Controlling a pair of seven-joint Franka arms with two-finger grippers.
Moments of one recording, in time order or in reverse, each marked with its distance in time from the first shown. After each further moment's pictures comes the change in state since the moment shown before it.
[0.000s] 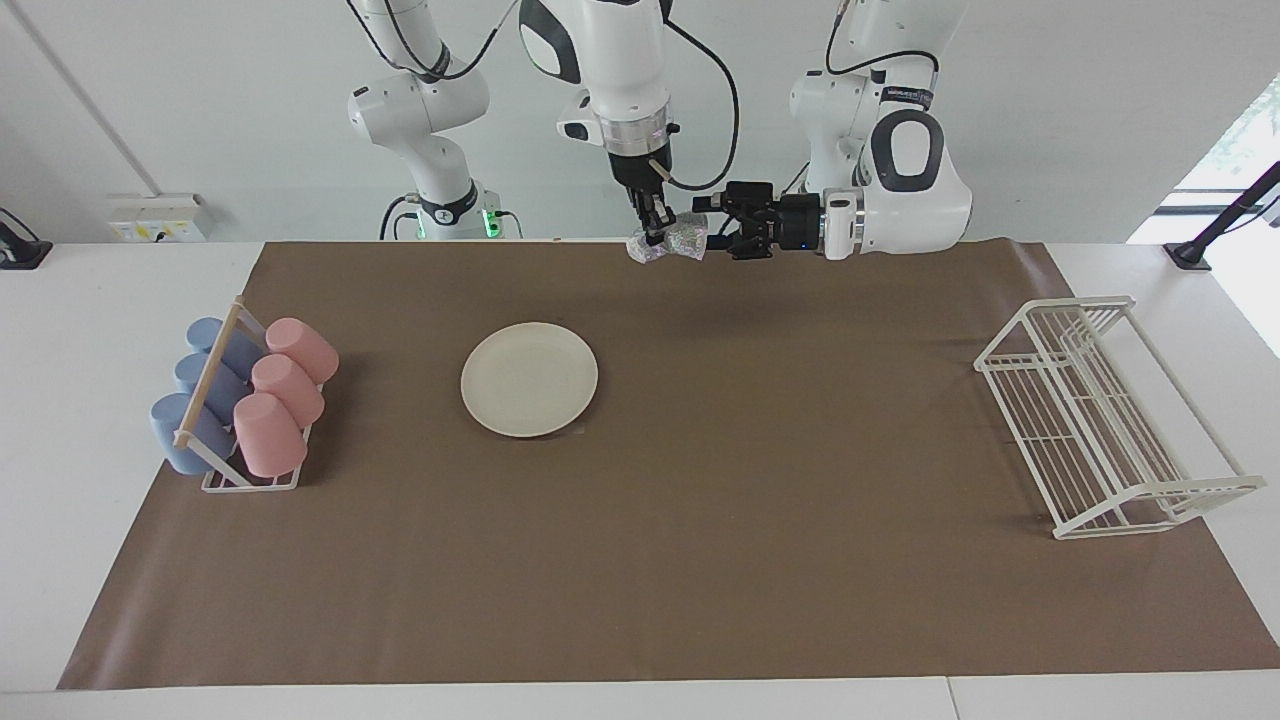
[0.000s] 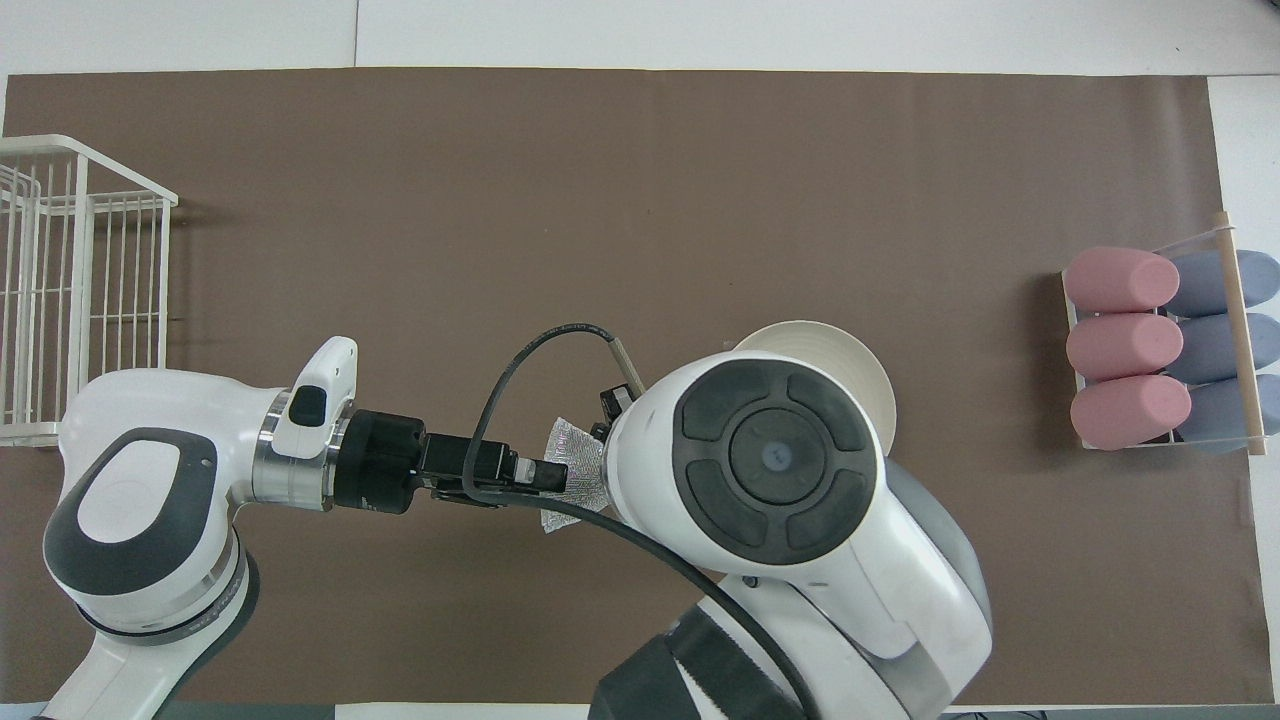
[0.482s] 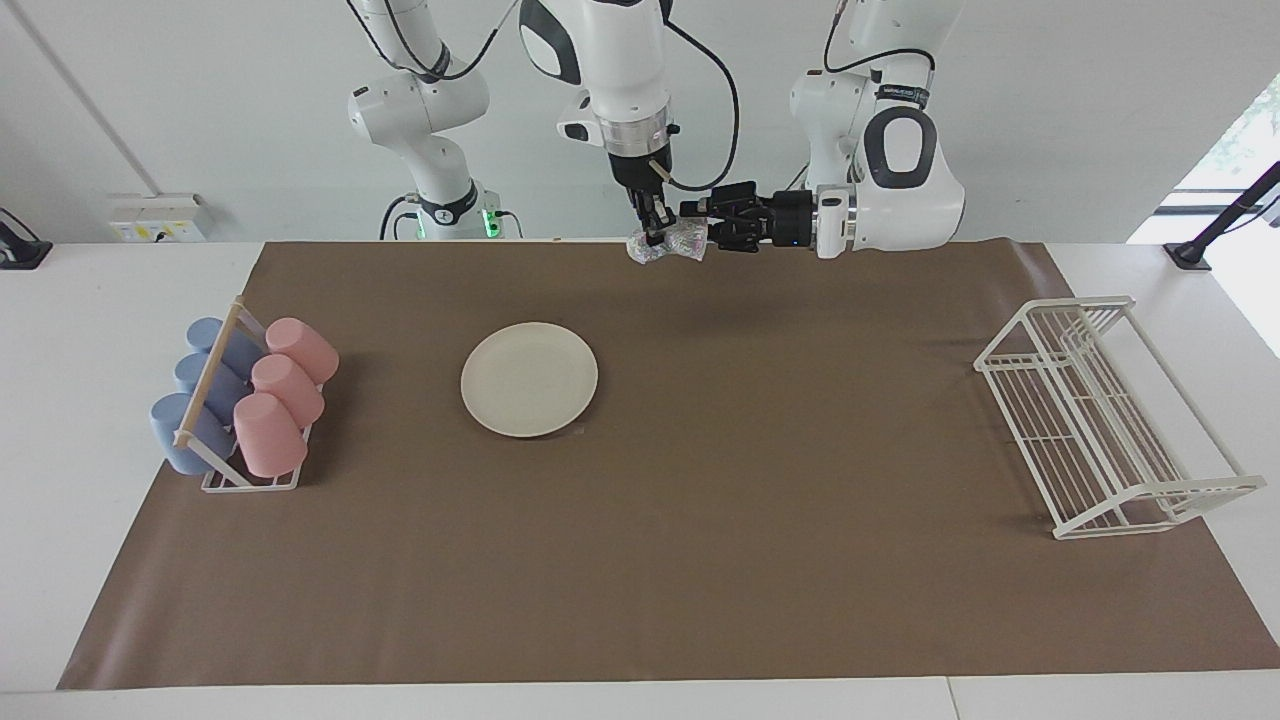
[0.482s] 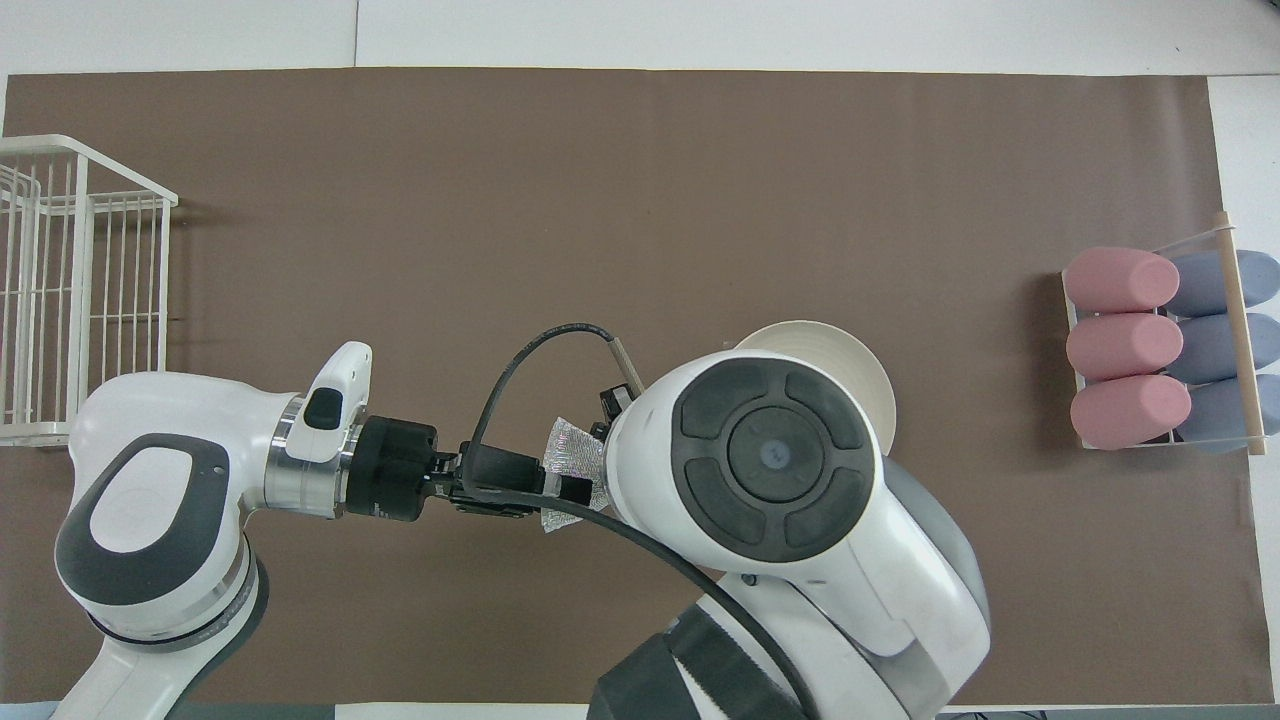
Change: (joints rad) left arm -0.017 -0.016 -0.018 0.000 0.000 0.033 -0.080; right arm 0.000 0.002 0.000 0.000 0.000 0.000 0.000
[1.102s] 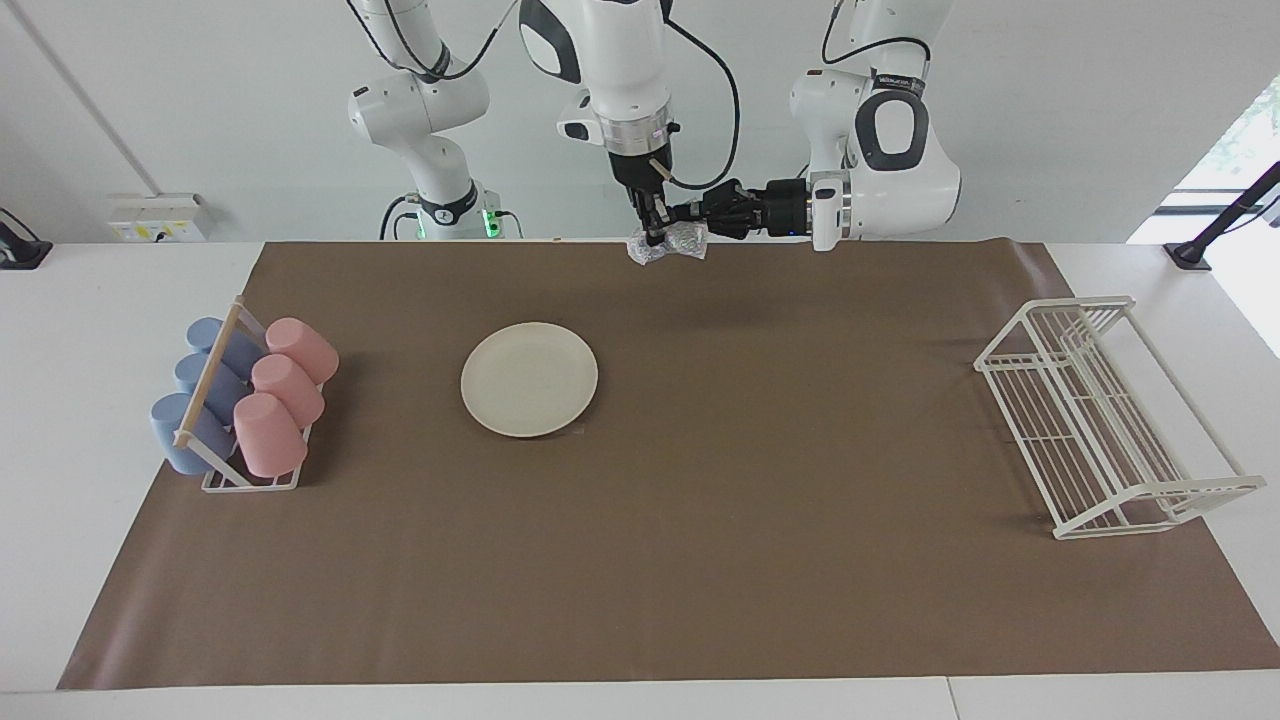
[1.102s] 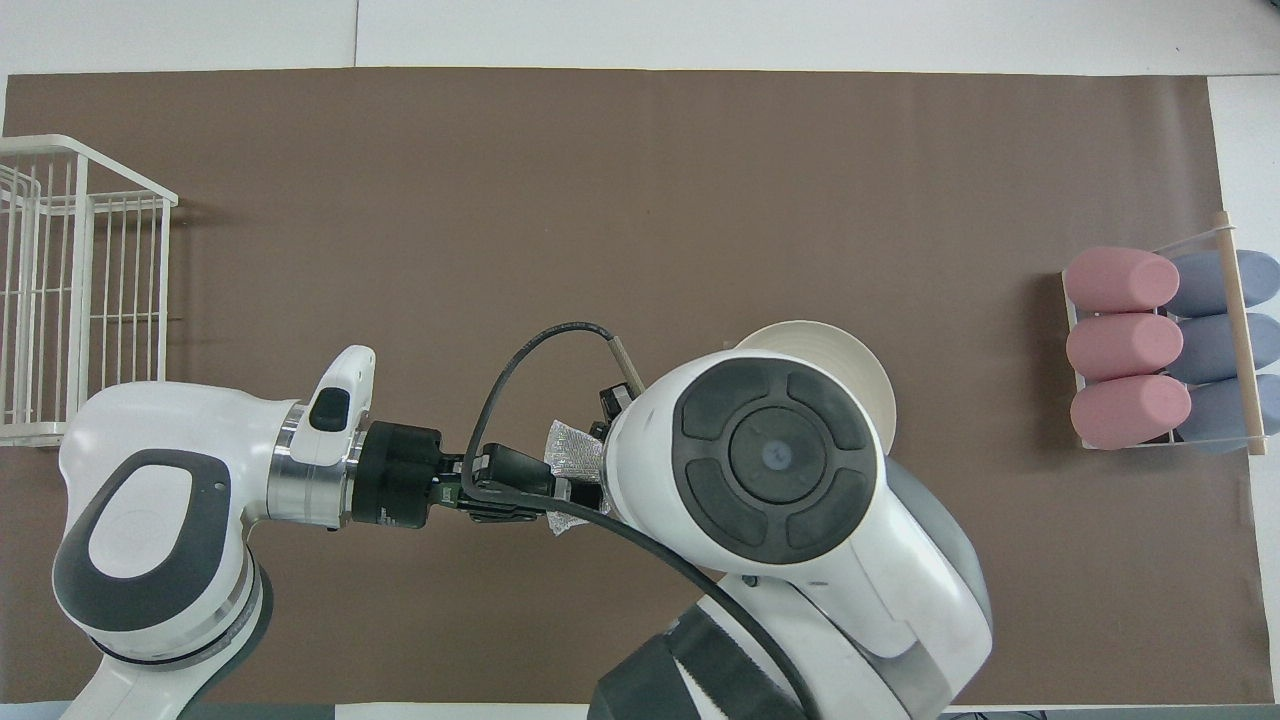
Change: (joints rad) left arm -0.001 -0.027 -0.019 0.000 0.000 0.043 -0.099; right arm 0.000 -0.001 0.000 0.004 -0.002 -0.001 -0.027
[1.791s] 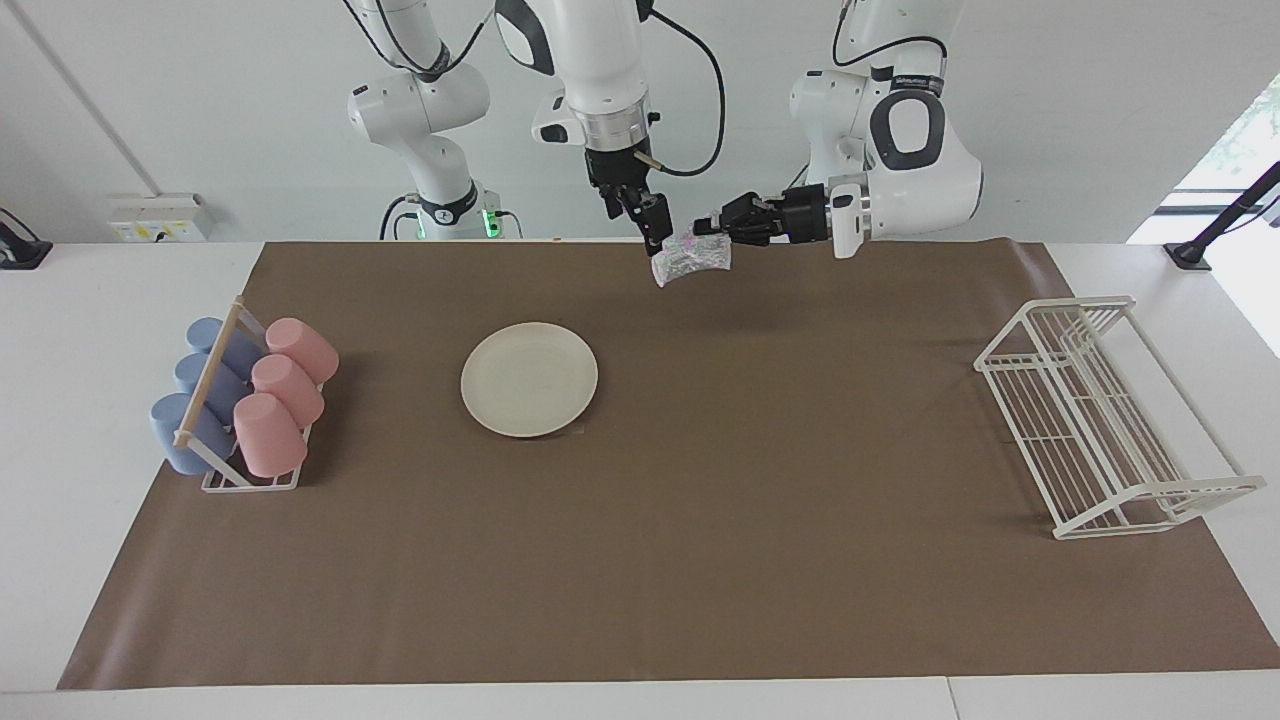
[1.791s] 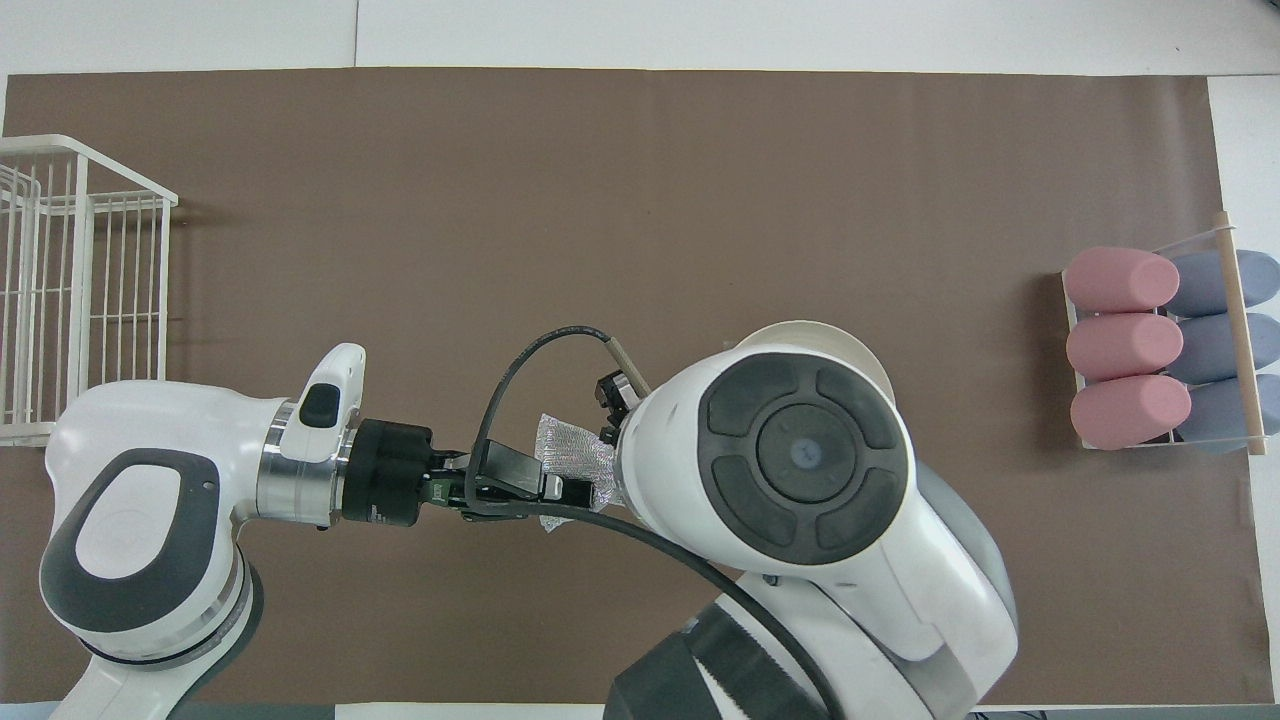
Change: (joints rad) left arm 0.068 -0.014 0.019 0.005 0.204 0.000 -0.107; right arm -0.062 -0.034 -0.009 -0.001 -0.002 -0.026 -0.302
